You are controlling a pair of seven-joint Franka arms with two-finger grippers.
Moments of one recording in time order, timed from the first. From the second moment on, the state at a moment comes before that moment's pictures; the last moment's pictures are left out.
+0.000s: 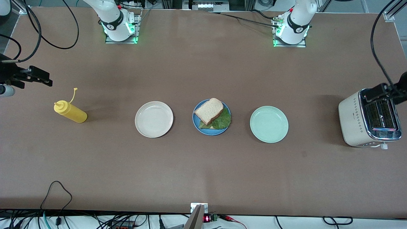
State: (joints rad) left arm 0.02 0.21 0.03 -1.28 0.00 1.50 -0.01; right arm 0.11 0.12 -0.16 -1.49 0.01 1.53 -0.13
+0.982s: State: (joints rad) left arm 0.01 -0.09 0.03 -1.72 0.00 1.61 -0.01; right arm 0.10 0.12 -0.18 -1.49 0.01 1.53 -0.12
